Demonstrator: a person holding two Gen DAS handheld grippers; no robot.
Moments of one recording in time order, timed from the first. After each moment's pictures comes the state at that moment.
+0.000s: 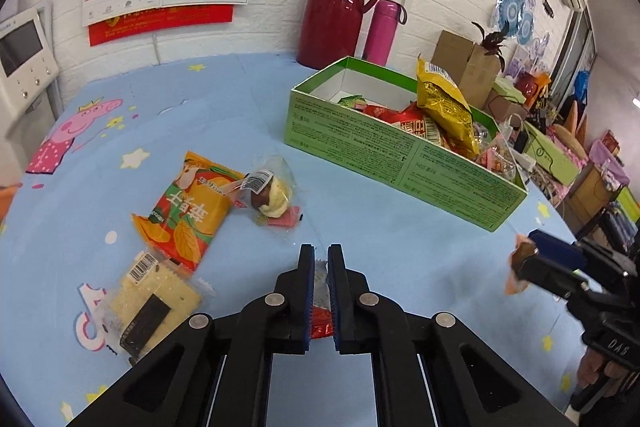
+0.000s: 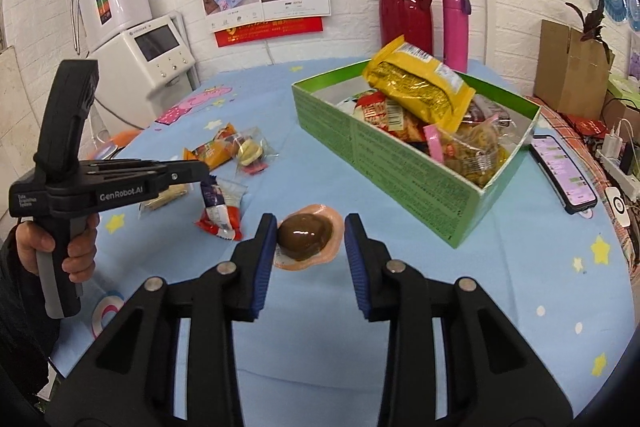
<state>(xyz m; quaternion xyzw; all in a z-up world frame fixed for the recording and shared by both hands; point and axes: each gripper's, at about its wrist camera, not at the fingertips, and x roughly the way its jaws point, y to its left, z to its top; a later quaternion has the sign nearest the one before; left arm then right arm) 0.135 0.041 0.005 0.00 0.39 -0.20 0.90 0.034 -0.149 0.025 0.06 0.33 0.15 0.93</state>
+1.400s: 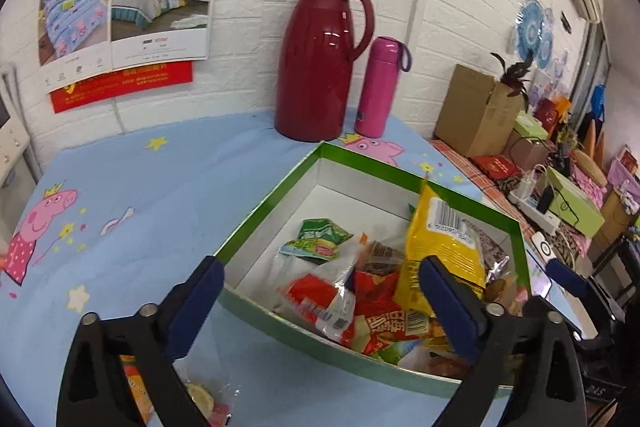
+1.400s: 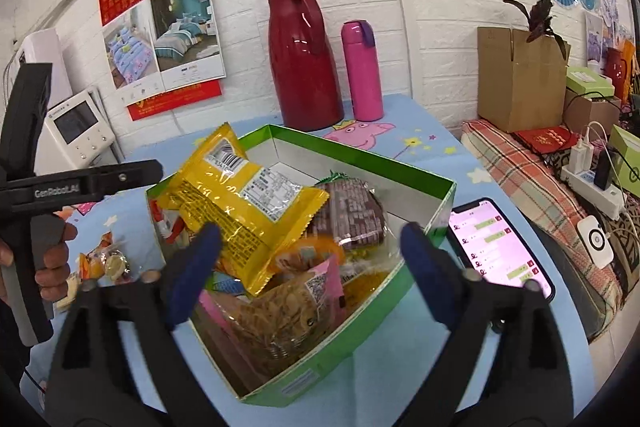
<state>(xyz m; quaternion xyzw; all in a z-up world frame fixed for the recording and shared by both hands) 0.259 -0.062 0.052 -0.01 0.35 -0.17 0.92 0.148 -0.275 0.022 0.11 0.27 0.06 0.95</state>
